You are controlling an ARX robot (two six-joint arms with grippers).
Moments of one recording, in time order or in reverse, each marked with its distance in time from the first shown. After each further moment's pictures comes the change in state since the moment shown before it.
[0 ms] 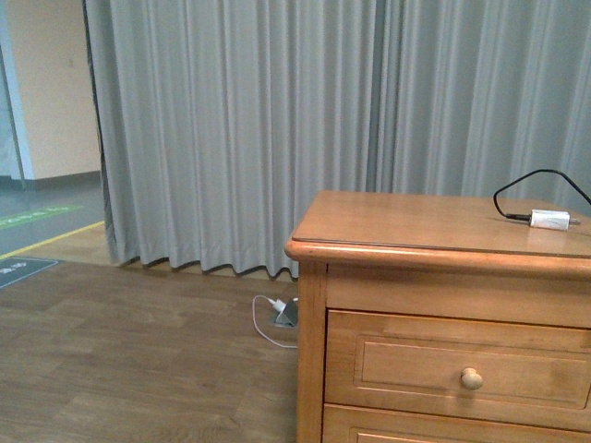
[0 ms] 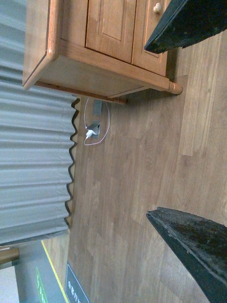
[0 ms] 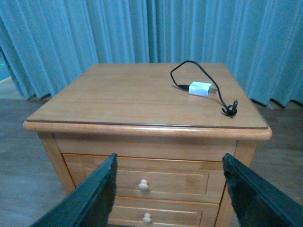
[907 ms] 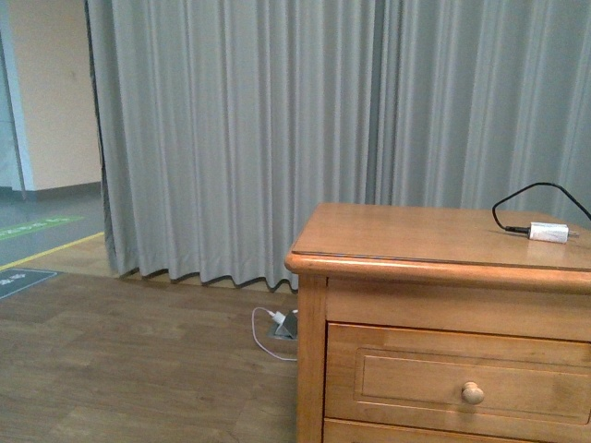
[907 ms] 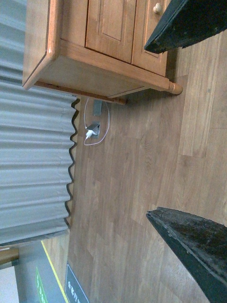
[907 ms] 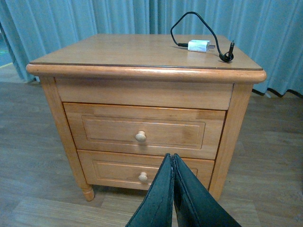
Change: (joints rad) left arm 0.000 0.000 0.000 0.000 0.000 0.000; right arm -0.003 -0.407 -0.442 0.029 -0.003 -0.031
